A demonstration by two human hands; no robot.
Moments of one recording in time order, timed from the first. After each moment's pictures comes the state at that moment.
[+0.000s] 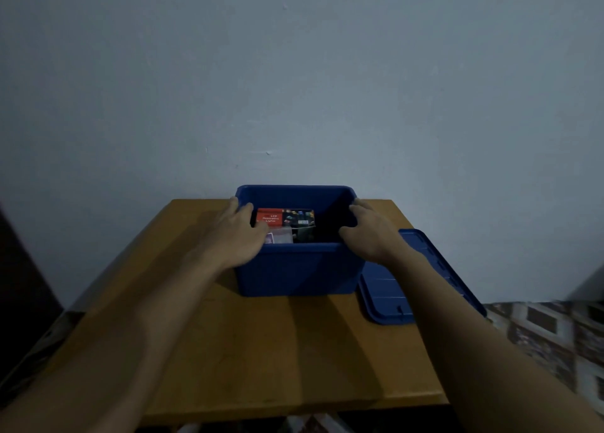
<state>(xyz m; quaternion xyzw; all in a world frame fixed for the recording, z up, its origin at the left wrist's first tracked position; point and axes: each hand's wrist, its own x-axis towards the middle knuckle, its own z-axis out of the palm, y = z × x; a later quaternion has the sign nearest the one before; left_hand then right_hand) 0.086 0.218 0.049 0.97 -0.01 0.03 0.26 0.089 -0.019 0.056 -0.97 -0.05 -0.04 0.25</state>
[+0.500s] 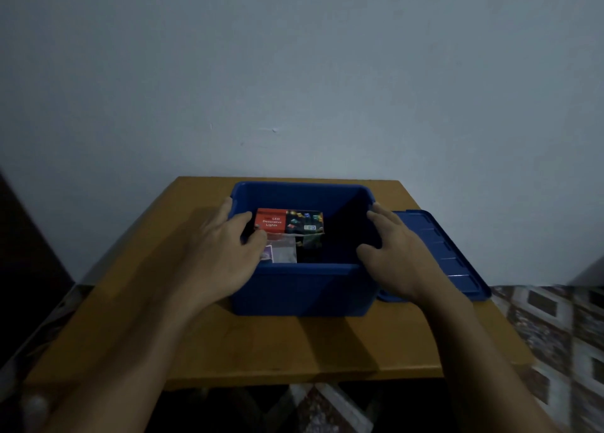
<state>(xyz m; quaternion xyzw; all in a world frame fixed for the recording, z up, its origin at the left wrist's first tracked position) 0.003 0.223 0.041 0.96 0.00 0.07 0.29 0.014 -0.026 0.036 -0.96 -0.06 -0.06 0.28</state>
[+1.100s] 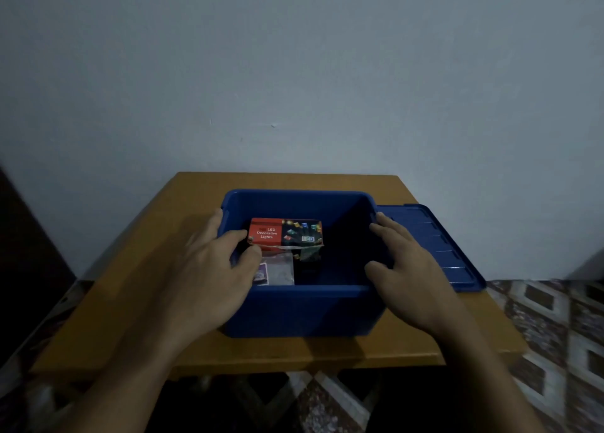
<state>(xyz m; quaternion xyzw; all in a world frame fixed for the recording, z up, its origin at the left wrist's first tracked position) -0.041 0.224 0.036 0.96 0.02 0.09 0.28 -0.033 -0.029 0.034 -0.94 -0.05 -0.06 0.34</state>
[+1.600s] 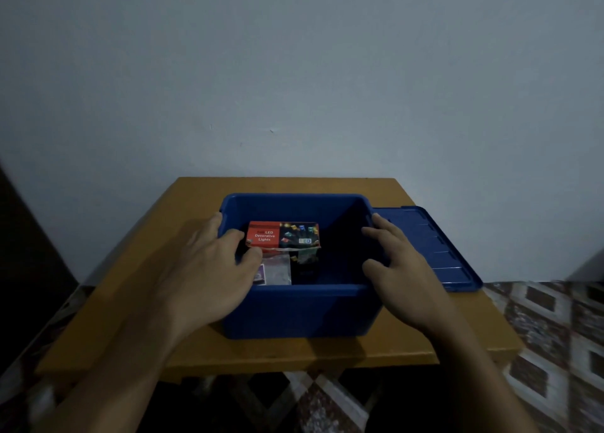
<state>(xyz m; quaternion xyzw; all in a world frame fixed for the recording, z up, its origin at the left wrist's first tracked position) -0.037 0.222 0.046 0.98 0.01 0.04 0.22 -0.033 -0.030 0.027 -0.91 -0.05 -0.06 0.41</state>
